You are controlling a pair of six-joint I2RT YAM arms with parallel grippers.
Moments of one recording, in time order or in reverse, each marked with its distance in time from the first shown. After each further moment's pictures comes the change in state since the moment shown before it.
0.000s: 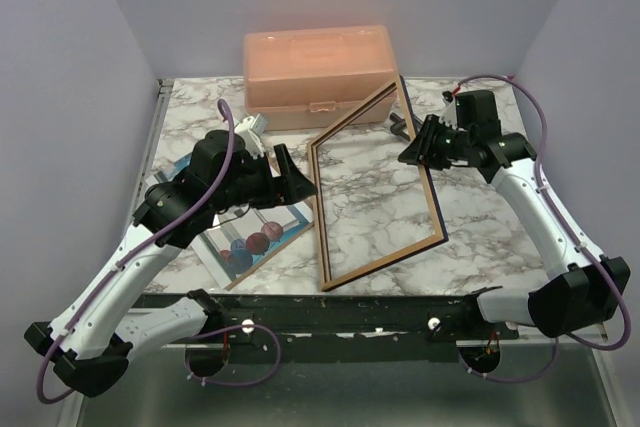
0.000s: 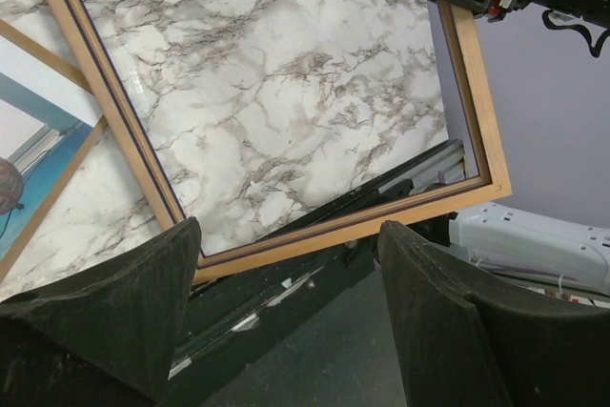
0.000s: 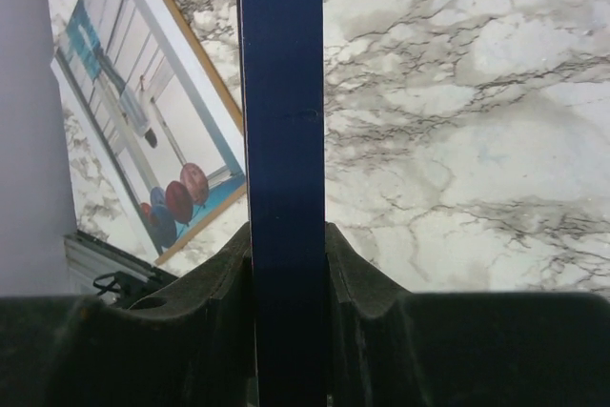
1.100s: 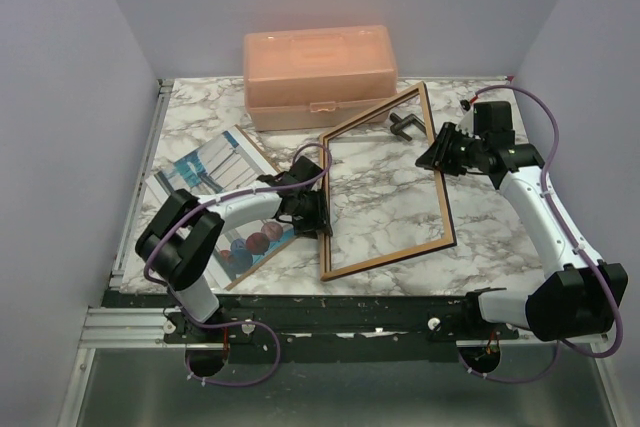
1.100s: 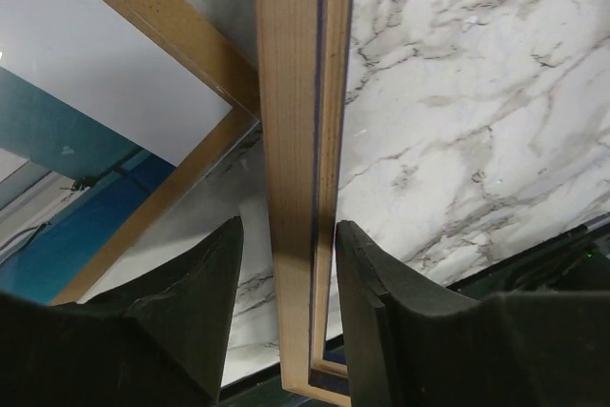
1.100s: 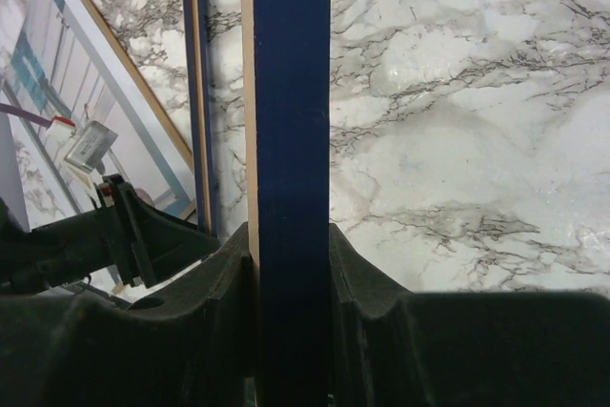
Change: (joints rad) left arm -0.008 0.674 -0.316 0.401 0.058 -0.039; right arm -0.161 -0.042 -0.146 0.074 -0.017 -0.098
